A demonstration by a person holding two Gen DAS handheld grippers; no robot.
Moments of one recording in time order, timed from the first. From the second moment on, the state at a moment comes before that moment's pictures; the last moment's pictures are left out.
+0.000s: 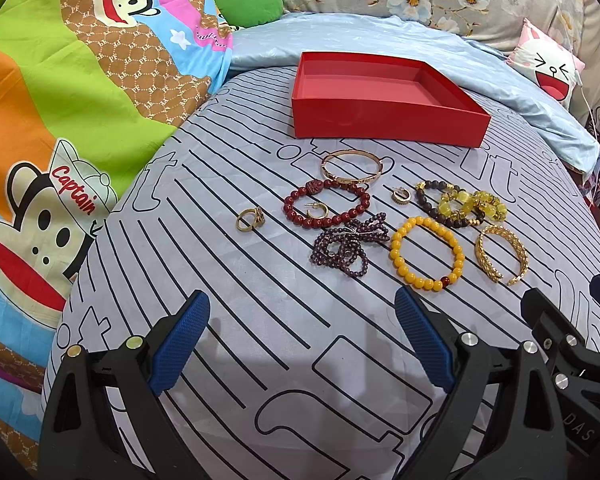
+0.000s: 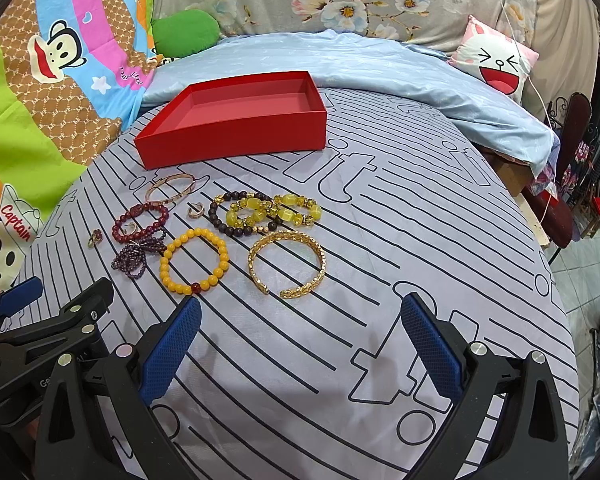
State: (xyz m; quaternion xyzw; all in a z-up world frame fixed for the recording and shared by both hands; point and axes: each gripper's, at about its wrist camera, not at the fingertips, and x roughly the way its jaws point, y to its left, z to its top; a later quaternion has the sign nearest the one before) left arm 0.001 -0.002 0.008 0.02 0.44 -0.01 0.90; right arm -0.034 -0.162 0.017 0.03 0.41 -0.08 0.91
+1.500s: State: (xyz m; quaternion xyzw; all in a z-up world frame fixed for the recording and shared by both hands) left arm 0.047 0.016 -0.010 0.00 0.45 -0.01 0.89; right arm 0.020 -0.171 -0.025 0.02 0.45 -0.05 0.89
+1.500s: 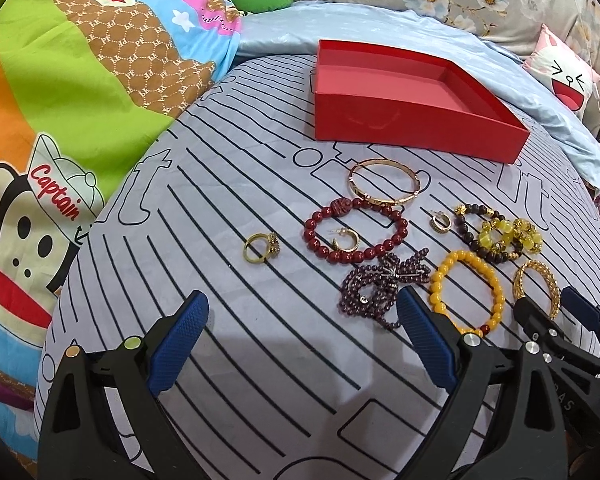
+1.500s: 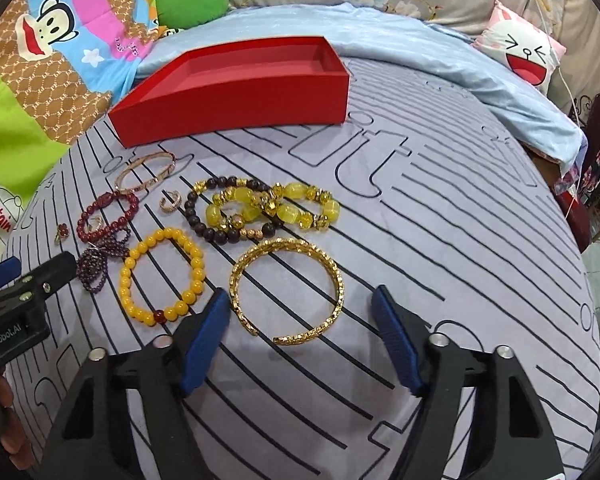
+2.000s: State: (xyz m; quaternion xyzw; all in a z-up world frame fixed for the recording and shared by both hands) left arm 0.066 0.005 -0.009 0.01 0.46 -0.02 0.89; right arm 0.024 -0.176 -0.020 0.02 0.44 -0.04 0.90
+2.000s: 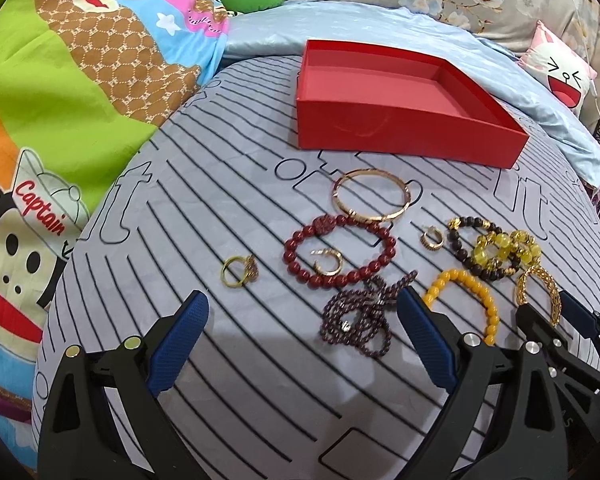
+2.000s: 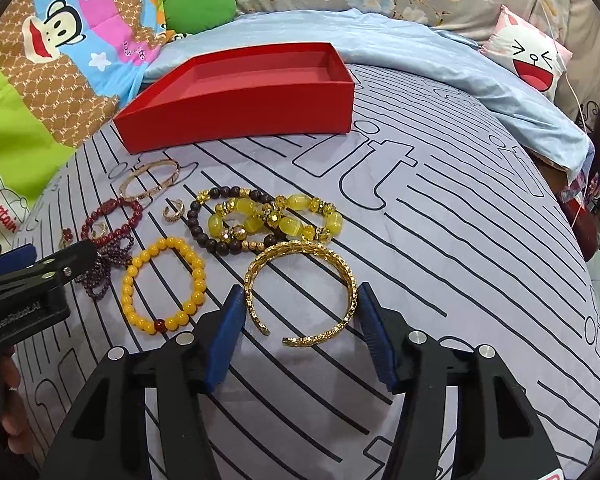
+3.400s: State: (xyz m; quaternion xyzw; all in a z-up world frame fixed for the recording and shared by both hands) left arm 0.125 -0.035 0.003 0.00 0.44 -0.10 0.89; right arm 0.045 -0.190 0.018 0.05 0.42 -0.03 0.91
